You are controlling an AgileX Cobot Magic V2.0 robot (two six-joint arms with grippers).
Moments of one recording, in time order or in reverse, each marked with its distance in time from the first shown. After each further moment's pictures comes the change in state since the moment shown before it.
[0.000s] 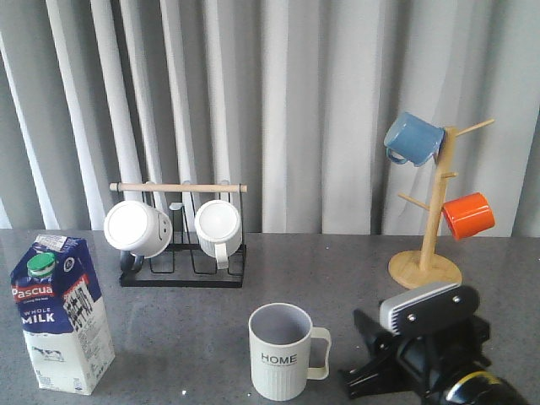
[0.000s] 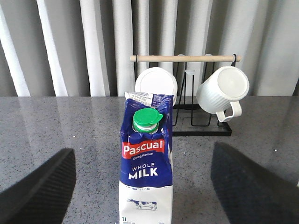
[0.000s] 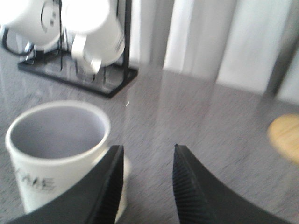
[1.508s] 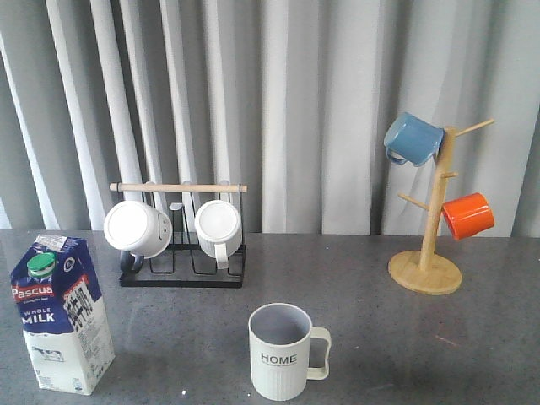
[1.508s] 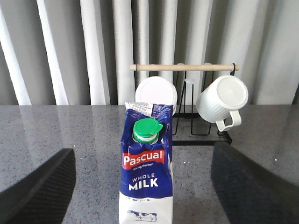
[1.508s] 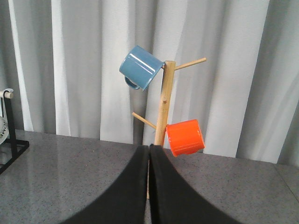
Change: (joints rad) left arm 0.000 0.000 0.000 0.000 -0.041 0.000; right arm -0.432 -0.543 -0.114 -0.351 0.529 0.315
